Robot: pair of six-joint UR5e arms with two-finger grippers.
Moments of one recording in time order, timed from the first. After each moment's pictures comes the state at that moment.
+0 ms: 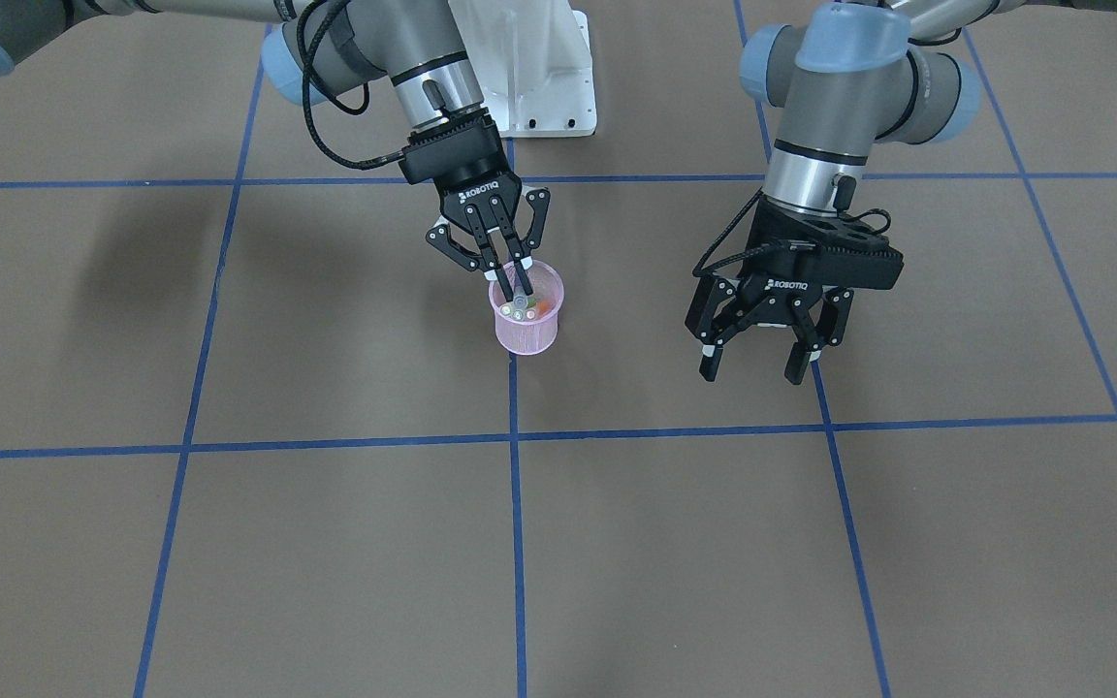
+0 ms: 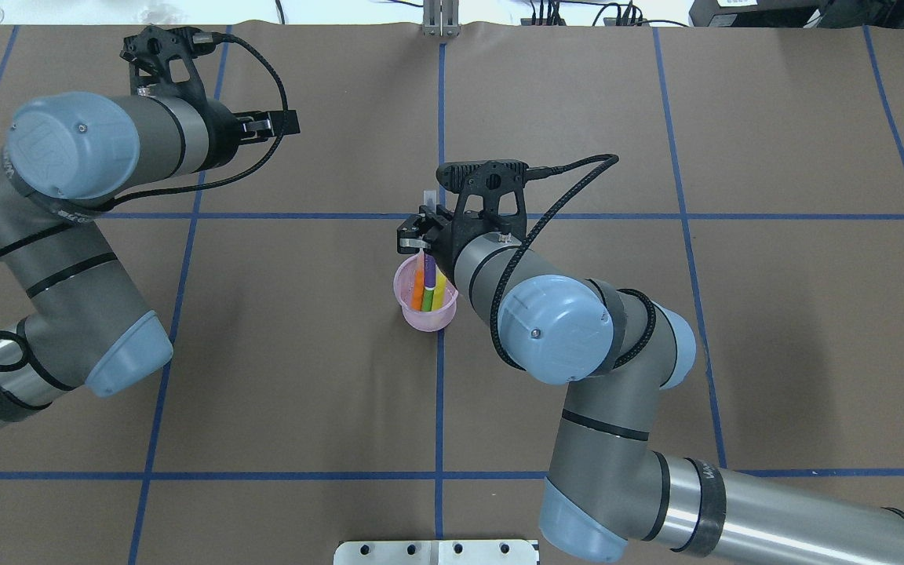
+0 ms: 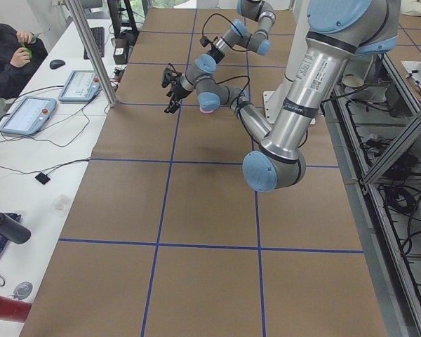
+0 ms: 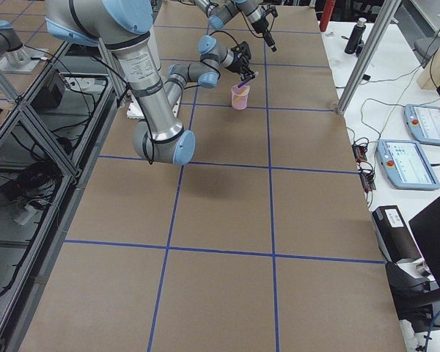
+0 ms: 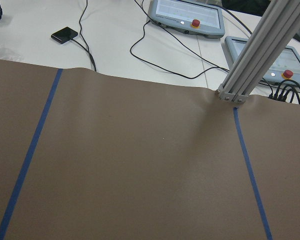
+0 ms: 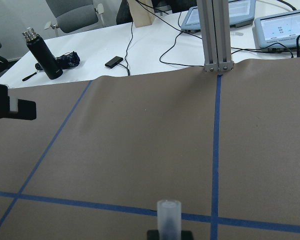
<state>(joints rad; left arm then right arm) -0.74 -2.02 -1.79 -2.03 -1.53 -1.20 0.38 -0.94 1.75 -1.08 1.19 1.14</state>
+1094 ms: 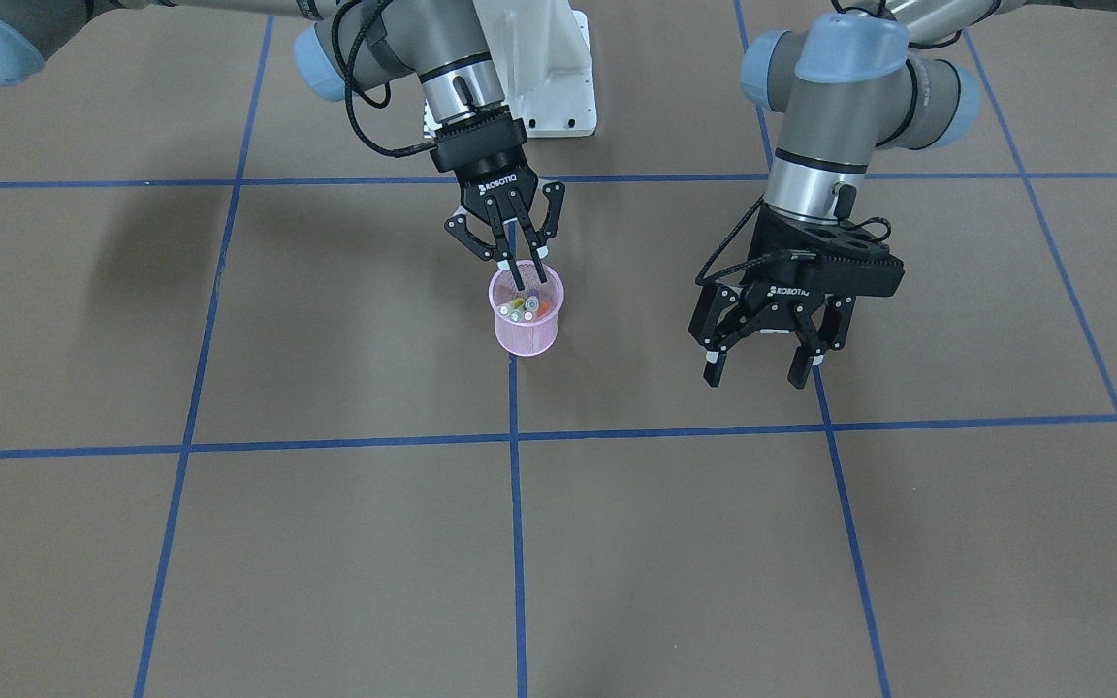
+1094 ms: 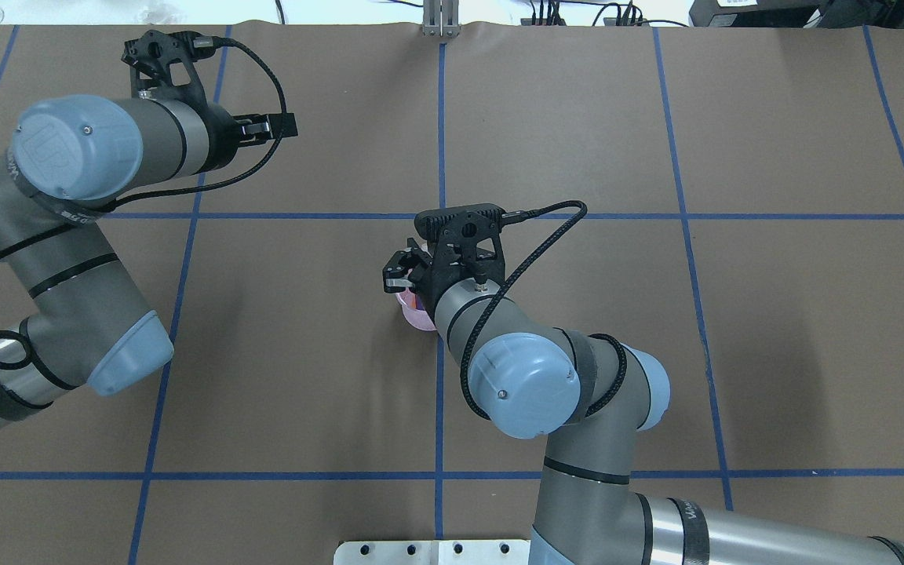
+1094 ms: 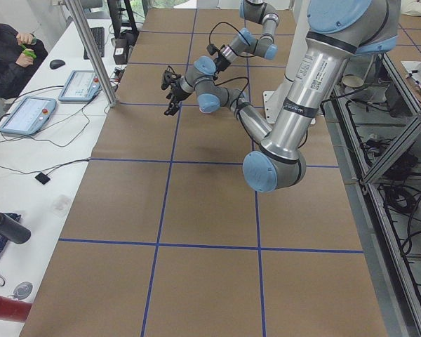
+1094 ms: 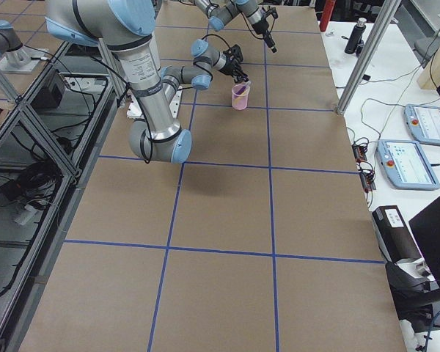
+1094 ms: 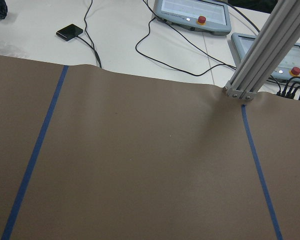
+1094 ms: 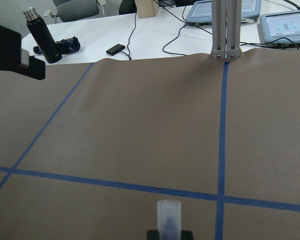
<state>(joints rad) -0.74 -2.02 -1.78 -2.03 -1.53 -1.20 0.29 -0.94 1.72 -1.08 1.07 1.13</state>
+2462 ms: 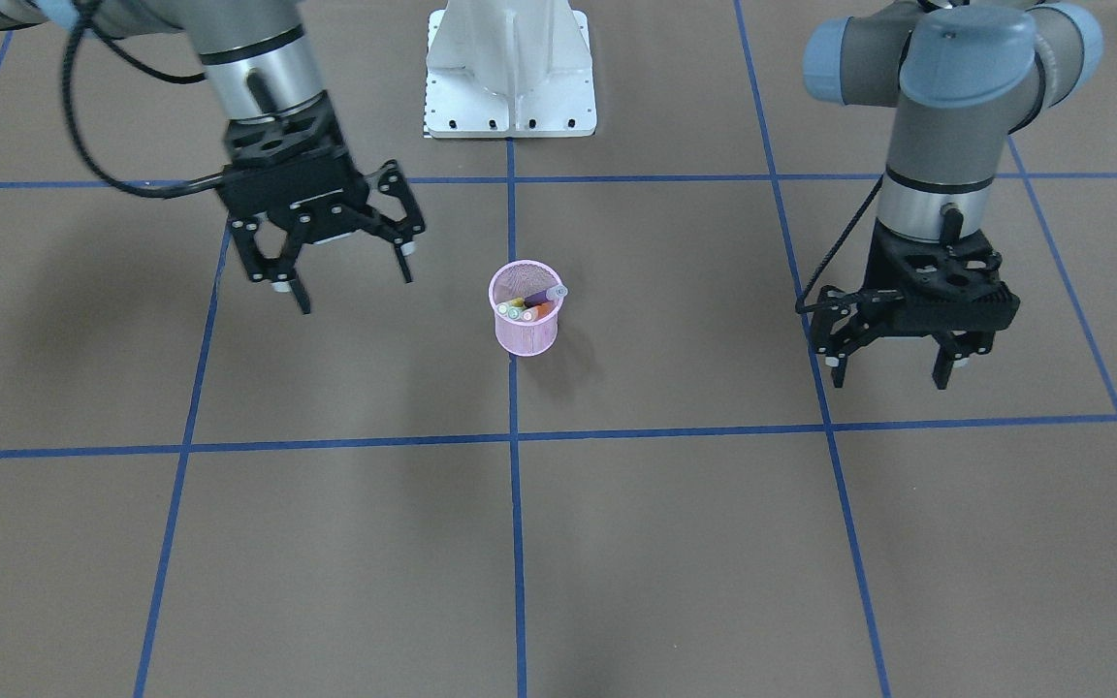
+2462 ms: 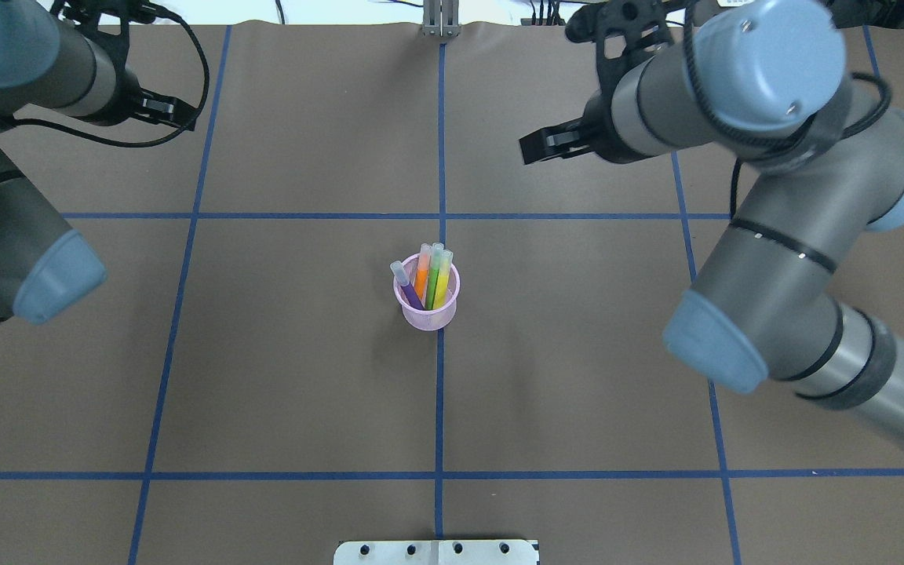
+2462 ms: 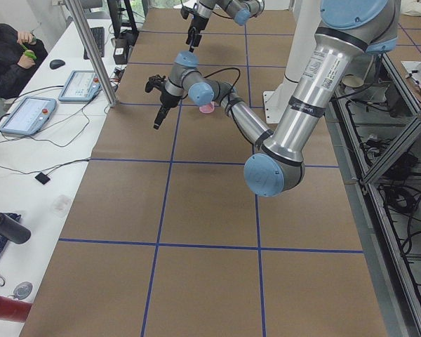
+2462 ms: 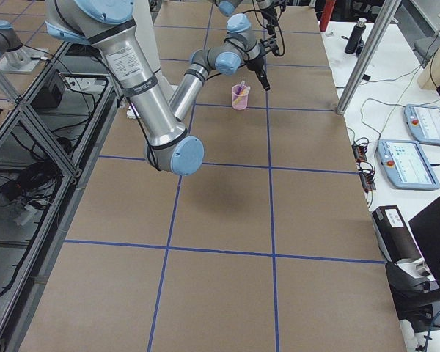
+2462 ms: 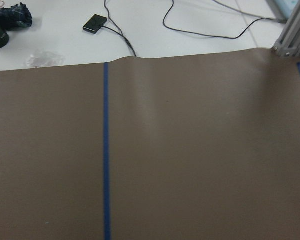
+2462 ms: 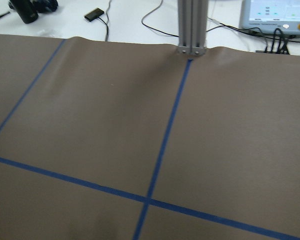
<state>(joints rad) -0.95 -2.01 -1.85 -1.53 -1.73 -0.59 0.81 -1.02 1.97 -1.57 1.83 0.77</state>
